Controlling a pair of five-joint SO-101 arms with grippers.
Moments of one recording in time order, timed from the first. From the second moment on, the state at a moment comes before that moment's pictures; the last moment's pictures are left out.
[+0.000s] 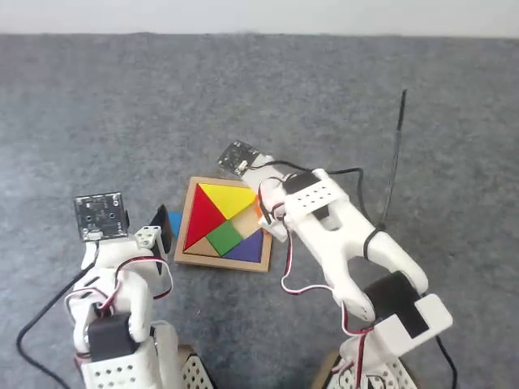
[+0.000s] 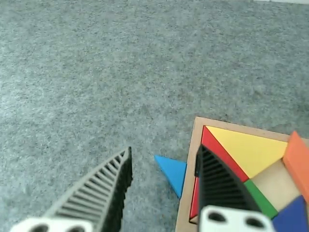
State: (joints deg) left arm -17.3 -97.0 79.6 66.2 2.8; right arm -33.1 4.0 28.1 51.6 26.1
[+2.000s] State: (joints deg) left arm -17.3 -96.7 81.5 65.8 4.9; right arm -39.0 0.4 30.2 43.1 20.1
